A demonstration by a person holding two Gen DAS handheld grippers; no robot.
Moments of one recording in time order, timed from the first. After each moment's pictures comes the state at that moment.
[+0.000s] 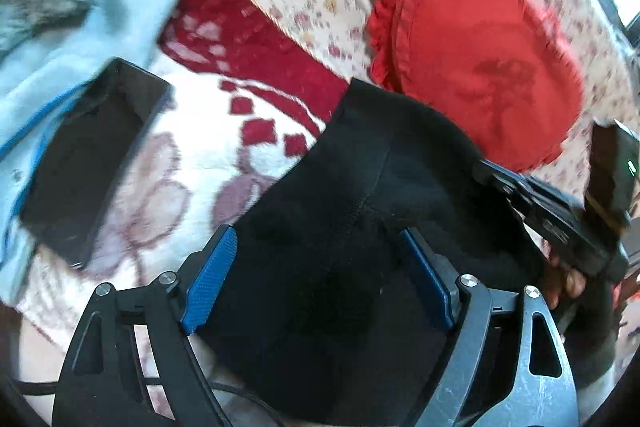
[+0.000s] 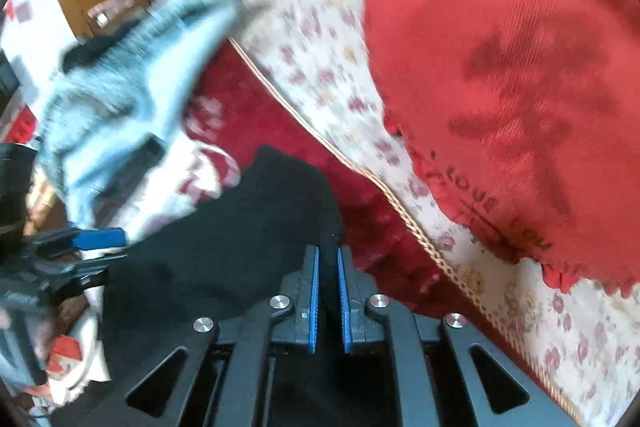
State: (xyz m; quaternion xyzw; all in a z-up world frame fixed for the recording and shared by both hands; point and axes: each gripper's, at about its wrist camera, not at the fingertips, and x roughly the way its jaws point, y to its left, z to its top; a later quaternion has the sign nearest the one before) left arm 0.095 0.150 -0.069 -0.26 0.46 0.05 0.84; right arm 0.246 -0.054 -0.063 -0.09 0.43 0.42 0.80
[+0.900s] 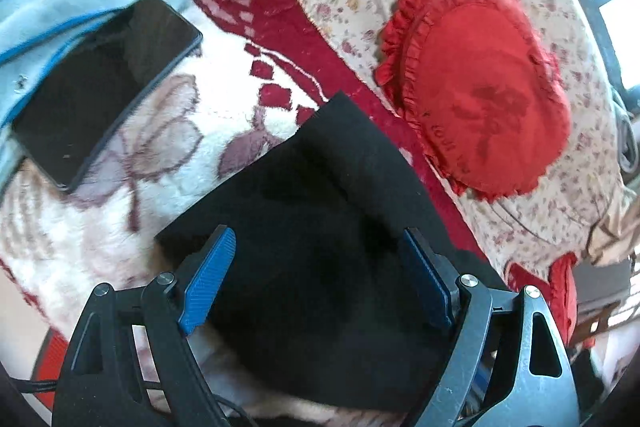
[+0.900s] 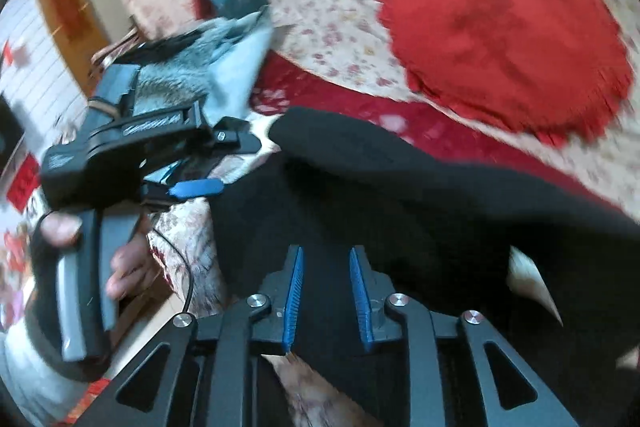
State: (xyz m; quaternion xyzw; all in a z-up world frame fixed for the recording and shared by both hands) left arm 0.078 0.158 -0.093 -0.37 0.46 0.05 0.81; right arm 0.065 -0.103 -0.066 0.01 0.43 0.36 0.83
